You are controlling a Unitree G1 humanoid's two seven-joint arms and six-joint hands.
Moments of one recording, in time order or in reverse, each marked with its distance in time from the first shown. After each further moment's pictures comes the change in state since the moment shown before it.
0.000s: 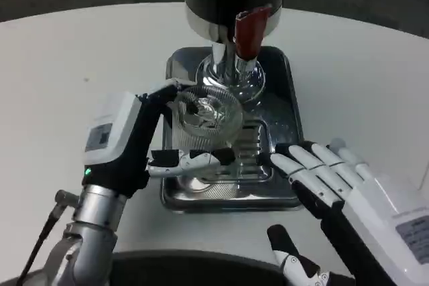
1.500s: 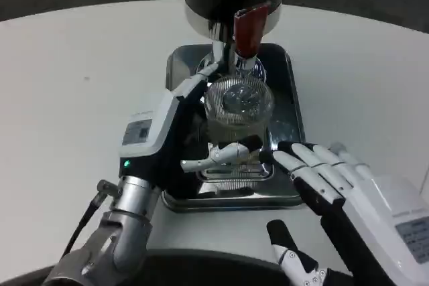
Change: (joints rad) left arm -0.208 -0.047 -0.218 0.328 0.027 0.011 0.213; right arm 0.019 0.050 0.027 0.005 -0.035 0.016 -0.020
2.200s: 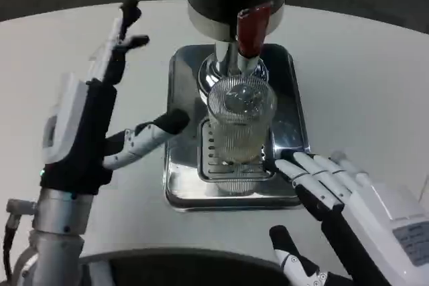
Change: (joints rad) left arm 0.390 0.128 0.275 -0.718 -0.315 -0.046 -0.296; right arm -0.007 -0.019 -0.002 0.049 0.001 -0.001 -0.022
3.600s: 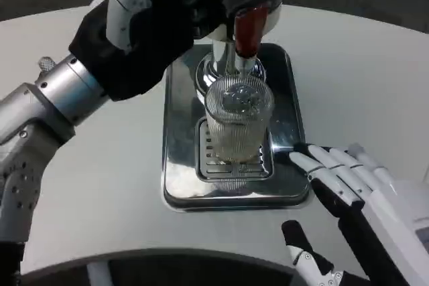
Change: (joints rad) left arm -0.383 0.042 0.152 -0.235 -0.975 0.884 -1.097; right arm 0.063 0.012 -0.032 -0.071 0.019 -0.002 -0.019
